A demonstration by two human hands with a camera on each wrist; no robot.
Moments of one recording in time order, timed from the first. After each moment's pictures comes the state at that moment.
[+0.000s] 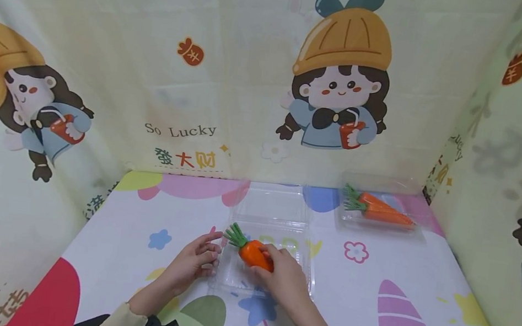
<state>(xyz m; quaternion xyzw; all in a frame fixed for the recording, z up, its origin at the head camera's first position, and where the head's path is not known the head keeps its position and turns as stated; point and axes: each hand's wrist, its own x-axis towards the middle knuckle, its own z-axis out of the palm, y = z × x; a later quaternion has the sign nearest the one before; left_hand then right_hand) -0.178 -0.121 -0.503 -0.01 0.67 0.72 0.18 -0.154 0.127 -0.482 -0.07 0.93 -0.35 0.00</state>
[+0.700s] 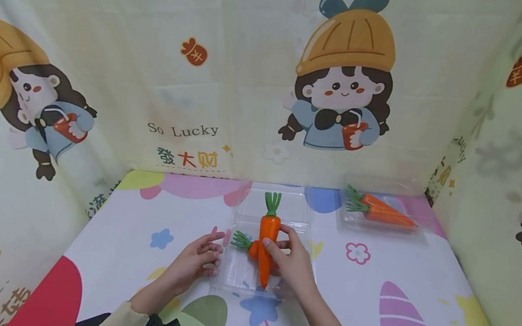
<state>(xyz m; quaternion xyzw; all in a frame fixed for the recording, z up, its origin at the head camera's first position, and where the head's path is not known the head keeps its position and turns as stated) -0.179 -0.124 -0.504 0.00 0.66 0.73 0.19 -0.171 0.141 -0.465 0.04 0.80 -0.59 0.08</state>
